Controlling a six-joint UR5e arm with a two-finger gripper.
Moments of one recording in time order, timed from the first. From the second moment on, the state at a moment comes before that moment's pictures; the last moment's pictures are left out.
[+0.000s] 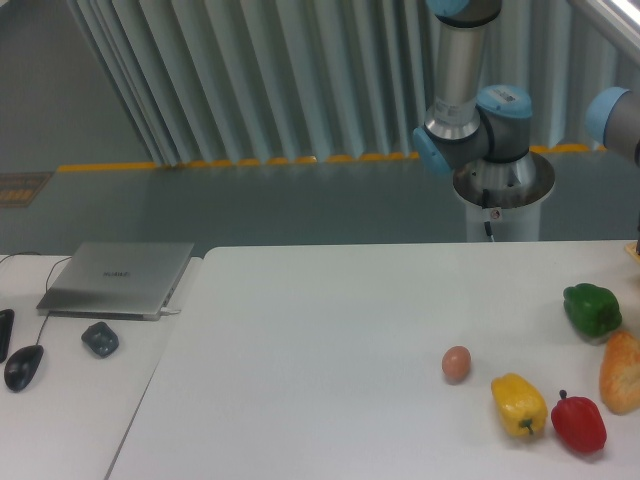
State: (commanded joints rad) arm 2.68 -1.83 -1.60 -1.23 1.58 1.90
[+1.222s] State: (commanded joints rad) arm 2.57 -1.87 -1.61 -1.15 1.47 1.05
